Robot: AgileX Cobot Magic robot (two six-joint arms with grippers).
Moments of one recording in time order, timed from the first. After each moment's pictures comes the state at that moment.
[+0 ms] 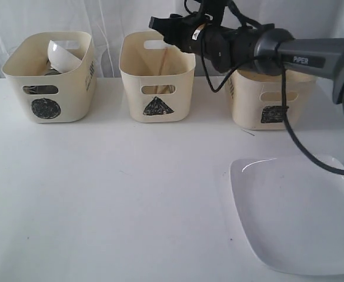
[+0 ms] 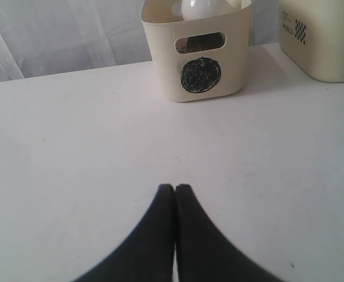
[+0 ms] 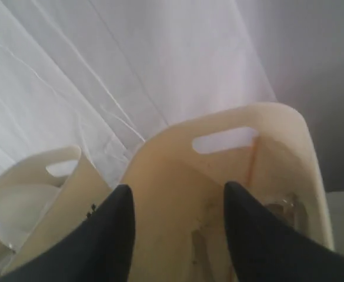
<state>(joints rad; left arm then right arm) 0.00 0.00 0.02 -0.13 0.25 0.24 0.28 2.22 -1.80 0.00 -0.14 0.42</state>
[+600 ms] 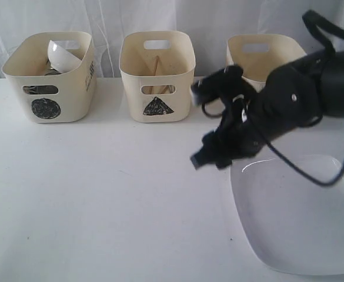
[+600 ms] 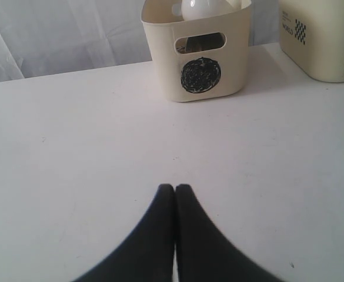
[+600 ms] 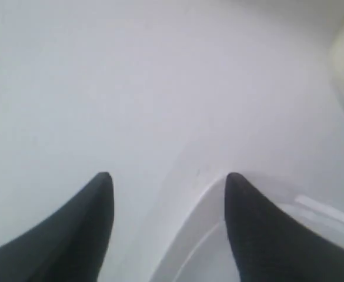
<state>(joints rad) 0.00 0.00 0.02 -0.13 0.25 0.24 0.37 1.62 -1.03 -0.05 0.47 -0.05</state>
